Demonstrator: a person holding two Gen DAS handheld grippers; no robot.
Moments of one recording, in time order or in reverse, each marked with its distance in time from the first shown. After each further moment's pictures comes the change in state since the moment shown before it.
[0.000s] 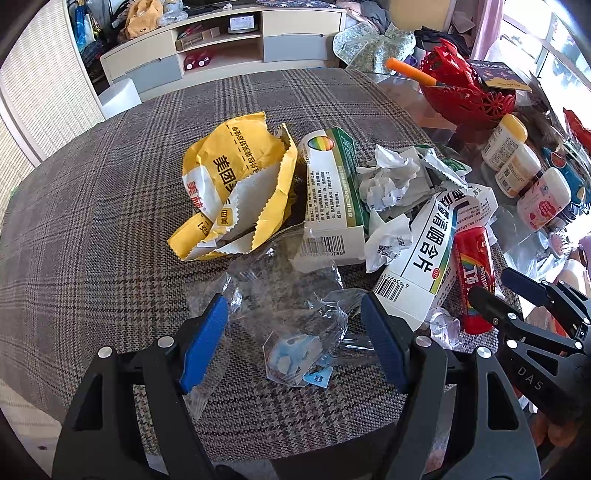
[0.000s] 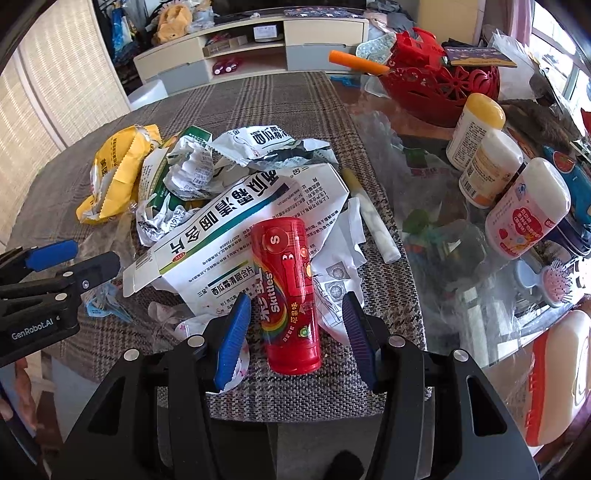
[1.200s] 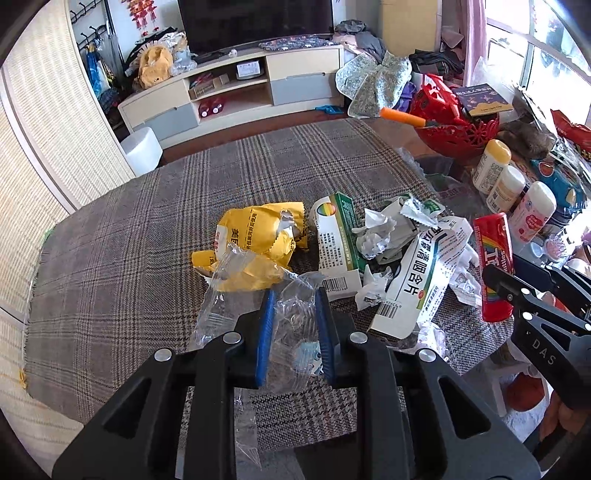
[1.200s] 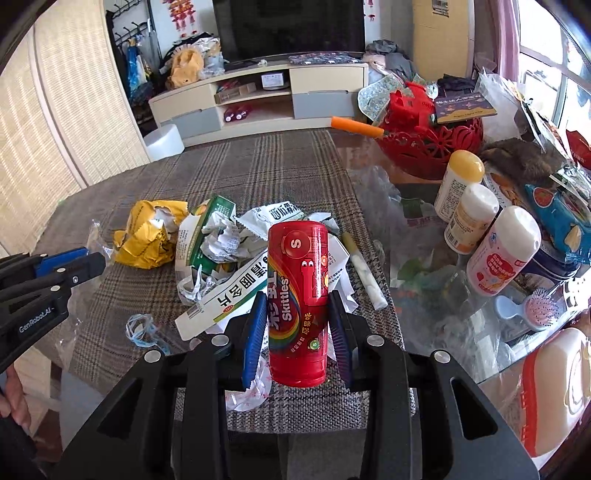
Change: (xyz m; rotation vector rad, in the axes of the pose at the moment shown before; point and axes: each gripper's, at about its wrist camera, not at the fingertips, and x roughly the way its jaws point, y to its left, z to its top) left arm -0.080 -0.012 0.006 0.067 -0.166 0.107; right arm -0.056 -0.009 0.012 0.007 -0.200 0.045
